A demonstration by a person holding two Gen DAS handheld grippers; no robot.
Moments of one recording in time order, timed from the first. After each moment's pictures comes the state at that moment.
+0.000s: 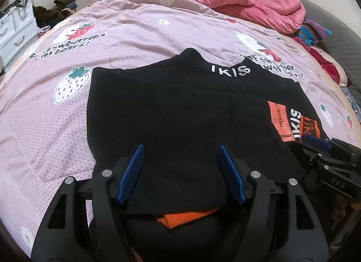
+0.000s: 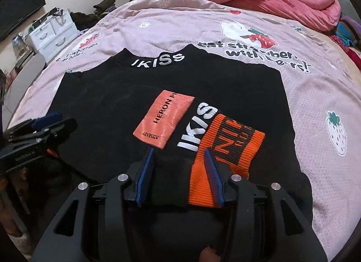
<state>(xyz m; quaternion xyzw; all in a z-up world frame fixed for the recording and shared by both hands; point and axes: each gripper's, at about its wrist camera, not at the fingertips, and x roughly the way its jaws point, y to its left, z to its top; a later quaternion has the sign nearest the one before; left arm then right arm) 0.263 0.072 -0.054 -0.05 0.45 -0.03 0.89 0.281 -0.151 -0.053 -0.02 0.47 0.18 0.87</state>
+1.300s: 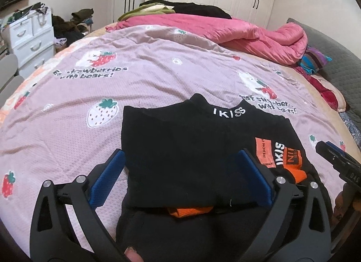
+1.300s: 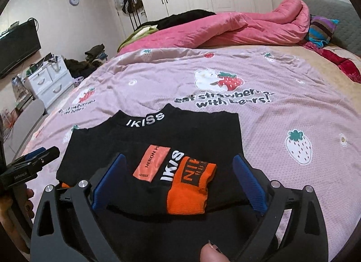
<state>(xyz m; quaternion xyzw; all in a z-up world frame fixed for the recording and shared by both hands) 0.233 0.087 0.009 -0.07 0.37 0.01 0.93 0.256 -0.200 0.014 0.06 0.35 0.14 0.92</state>
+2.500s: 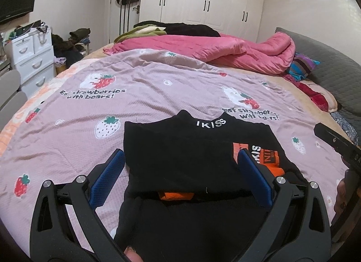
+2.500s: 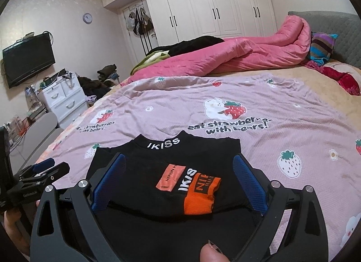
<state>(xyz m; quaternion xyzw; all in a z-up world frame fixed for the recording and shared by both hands) 0.181 0.067 0.048 -0.05 0.31 -0.01 0.95 0.206 -0.209 0.070 0.07 0.28 0.16 0.94</state>
